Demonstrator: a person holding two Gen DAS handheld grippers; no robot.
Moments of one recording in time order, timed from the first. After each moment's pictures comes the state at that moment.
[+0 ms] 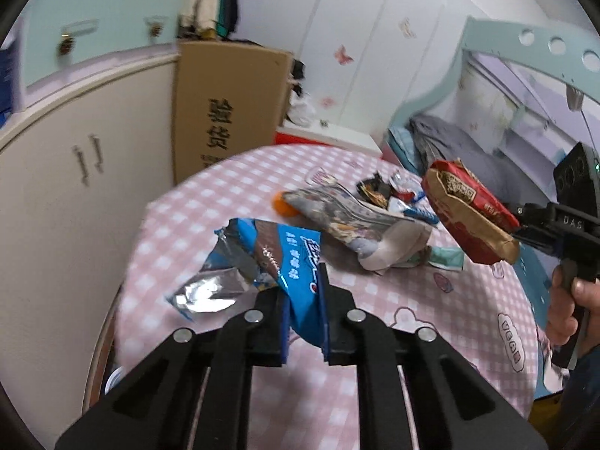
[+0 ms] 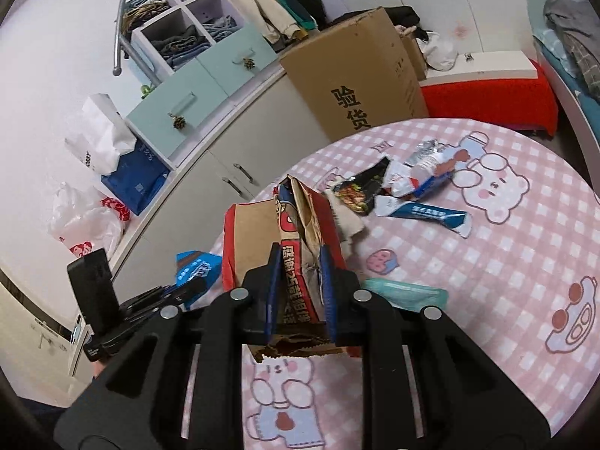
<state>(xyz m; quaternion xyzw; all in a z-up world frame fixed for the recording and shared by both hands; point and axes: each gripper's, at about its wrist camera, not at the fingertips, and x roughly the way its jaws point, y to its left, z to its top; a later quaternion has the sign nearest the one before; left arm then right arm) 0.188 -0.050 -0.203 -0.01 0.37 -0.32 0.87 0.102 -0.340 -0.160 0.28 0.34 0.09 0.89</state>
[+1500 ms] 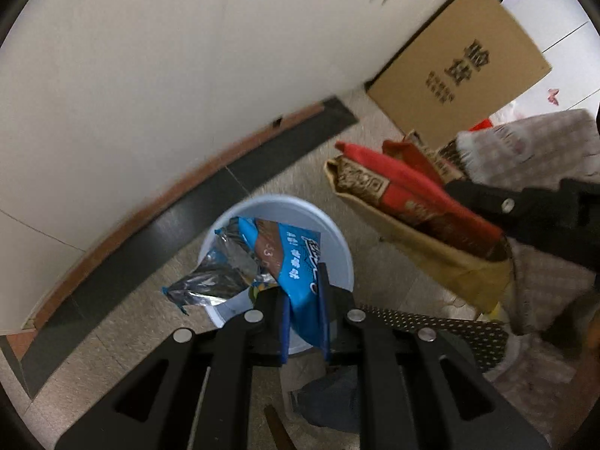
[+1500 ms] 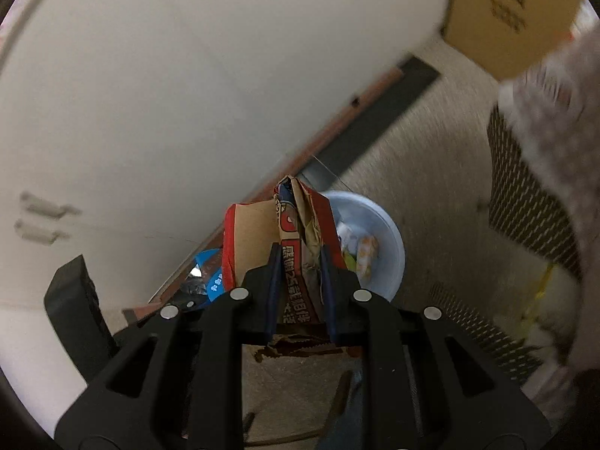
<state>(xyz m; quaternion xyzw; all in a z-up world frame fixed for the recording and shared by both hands) 0.225 0.279 -0.495 -0.19 0.57 -0.06 0.79 0.288 0.126 -0.416 0.08 0.64 0.12 0.75</state>
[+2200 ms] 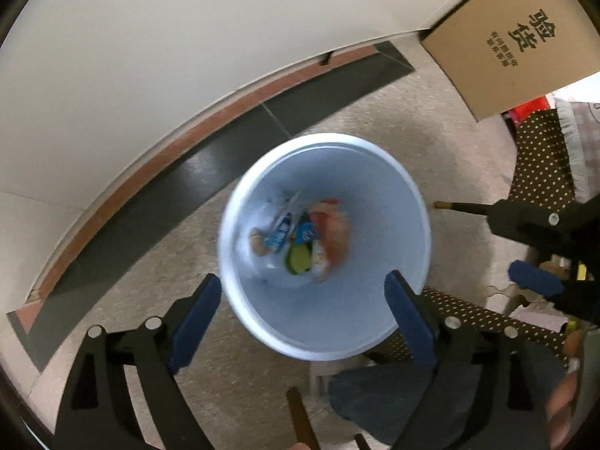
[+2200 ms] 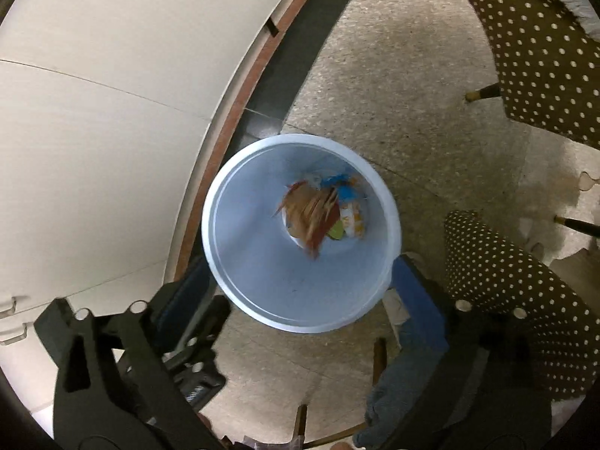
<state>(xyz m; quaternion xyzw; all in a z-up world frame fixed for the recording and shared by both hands) 0.241 0.287 -0.605 -0.17 0.66 0.00 0.73 0.306 0.089 -0.543 0.17 0.72 0.01 0.67</state>
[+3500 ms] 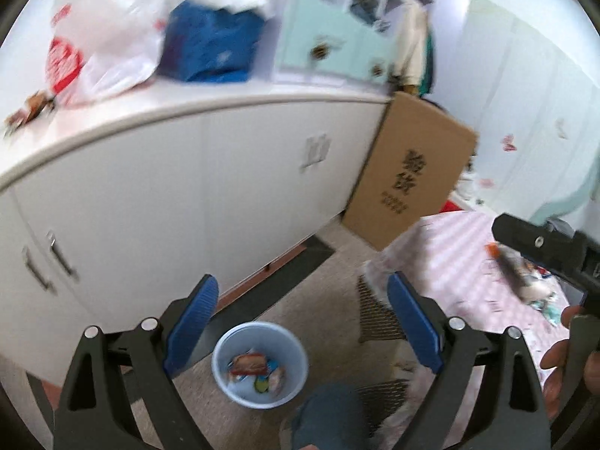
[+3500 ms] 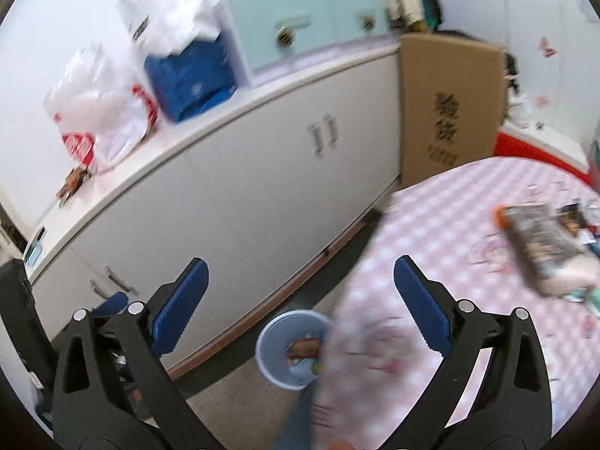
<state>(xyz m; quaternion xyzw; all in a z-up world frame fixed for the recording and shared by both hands) 0.122 0.177 -0.170 -0.11 0.34 -0.02 0.94 0.161 -0.042 -0.127 0.10 0.36 0.11 0.92</state>
